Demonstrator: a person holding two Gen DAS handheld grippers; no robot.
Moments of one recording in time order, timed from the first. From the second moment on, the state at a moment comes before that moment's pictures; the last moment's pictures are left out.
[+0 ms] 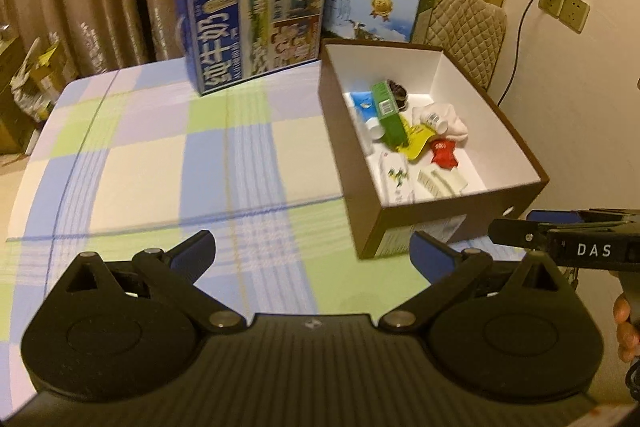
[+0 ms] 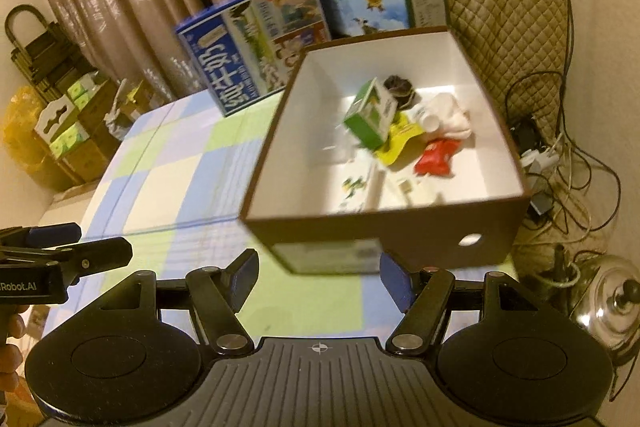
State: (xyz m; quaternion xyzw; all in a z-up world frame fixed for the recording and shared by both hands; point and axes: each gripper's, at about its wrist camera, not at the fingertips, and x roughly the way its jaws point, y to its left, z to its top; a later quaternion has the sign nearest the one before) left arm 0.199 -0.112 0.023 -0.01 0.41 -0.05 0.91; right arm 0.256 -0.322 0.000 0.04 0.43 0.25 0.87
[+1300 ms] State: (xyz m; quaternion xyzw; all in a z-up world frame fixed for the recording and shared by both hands) left arm 0.034 0.003 0.011 -0.04 0.44 0.01 0.90; right arm 0.085 -0.223 -0.011 -0.01 0.44 0.31 0.84
